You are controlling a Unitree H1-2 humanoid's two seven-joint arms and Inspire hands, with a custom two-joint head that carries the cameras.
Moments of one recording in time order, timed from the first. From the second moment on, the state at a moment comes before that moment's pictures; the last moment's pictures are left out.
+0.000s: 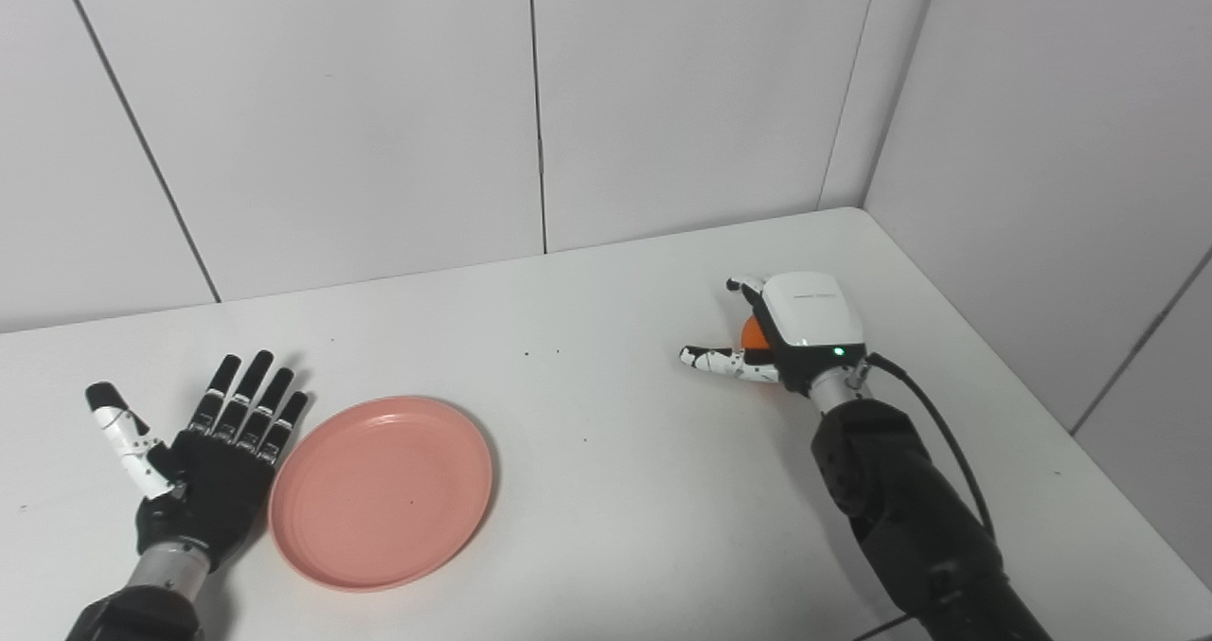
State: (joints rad) left arm -0.30 -0.02 0.19 0.16 -0.81 0.40 -0.07; right arm -0.32 -0.51 0.10 0.22 -0.96 0.15 -0.05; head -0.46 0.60
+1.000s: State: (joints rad) left arm -0.29 -0.02 0.19 0.15 -0.81 0.40 -0.07; right arm -0.32 -0.52 0.11 0.23 -0.91 0.19 -0.04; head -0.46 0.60
